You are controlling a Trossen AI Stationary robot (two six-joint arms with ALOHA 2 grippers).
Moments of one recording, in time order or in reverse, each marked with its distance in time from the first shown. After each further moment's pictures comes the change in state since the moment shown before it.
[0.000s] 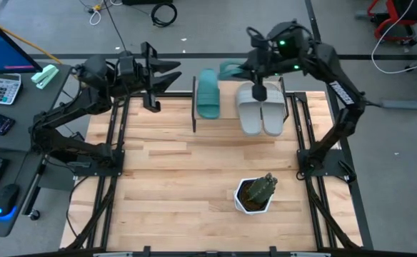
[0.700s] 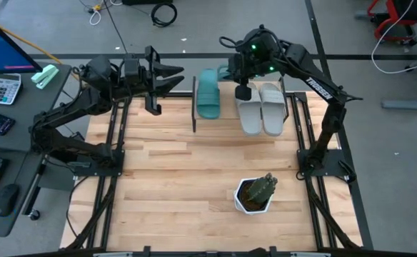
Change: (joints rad) left arm -0.016 0.000 0.000 -0.058 0.000 -0.022; right arm -0.015 0.135 0.000 -0.026 0.117 -0.049
